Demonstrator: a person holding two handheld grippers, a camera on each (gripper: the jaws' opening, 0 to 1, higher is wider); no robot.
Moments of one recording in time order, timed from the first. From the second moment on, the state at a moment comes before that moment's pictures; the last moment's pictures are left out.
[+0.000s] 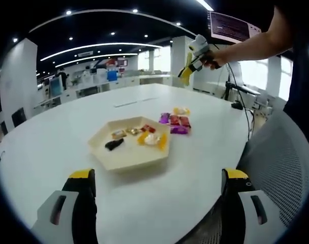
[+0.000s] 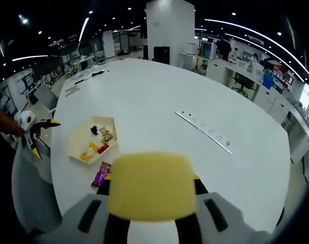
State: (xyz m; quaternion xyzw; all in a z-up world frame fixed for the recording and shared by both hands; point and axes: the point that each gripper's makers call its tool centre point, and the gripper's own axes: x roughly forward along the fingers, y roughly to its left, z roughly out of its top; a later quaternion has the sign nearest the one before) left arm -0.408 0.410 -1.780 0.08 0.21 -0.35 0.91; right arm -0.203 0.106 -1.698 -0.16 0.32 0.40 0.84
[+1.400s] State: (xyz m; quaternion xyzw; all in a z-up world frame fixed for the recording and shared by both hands) left arm -0.411 0.408 -1.787 0.07 0.23 -0.36 0.90; right arm -0.180 0.103 -1.800 -0.08 0.29 0.38 0.87
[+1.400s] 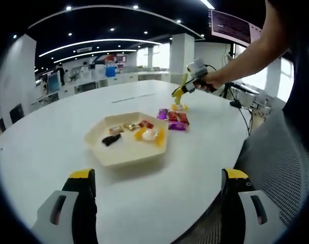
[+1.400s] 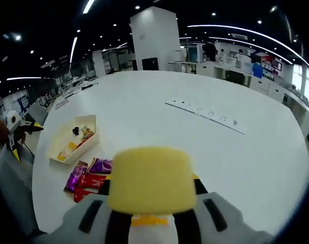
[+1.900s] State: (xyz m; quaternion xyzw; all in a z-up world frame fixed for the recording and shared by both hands) left arm -0.411 0.408 -1.788 0.07 0.23 -0.36 0.90; right arm -0.192 0.092 -1.823 -0.12 0.38 0.35 0.85
